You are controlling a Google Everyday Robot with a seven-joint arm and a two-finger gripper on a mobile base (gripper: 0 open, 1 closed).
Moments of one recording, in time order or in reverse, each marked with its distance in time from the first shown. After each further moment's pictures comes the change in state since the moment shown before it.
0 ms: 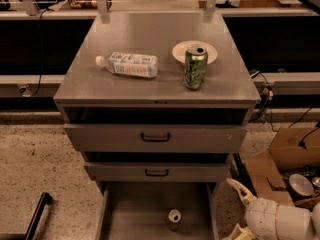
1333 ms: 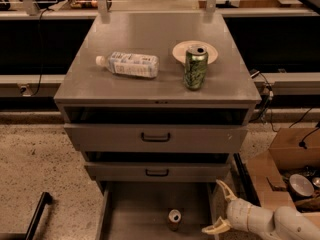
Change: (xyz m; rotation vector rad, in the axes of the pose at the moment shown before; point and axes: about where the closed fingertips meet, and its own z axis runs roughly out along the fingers) arm 0.143 -0.054 0.110 0.099 -0.067 -0.064
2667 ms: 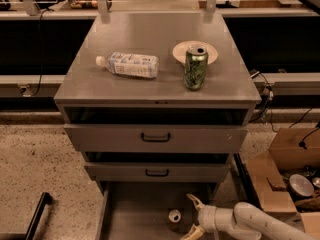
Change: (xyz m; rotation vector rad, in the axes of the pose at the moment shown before) arm 0.086 0.064 0.131 -0.253 -0.002 0.073
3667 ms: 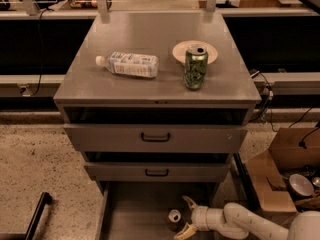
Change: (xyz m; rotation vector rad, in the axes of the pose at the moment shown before) arm 0.055 -0.015 0.054 0.002 0.024 0.085
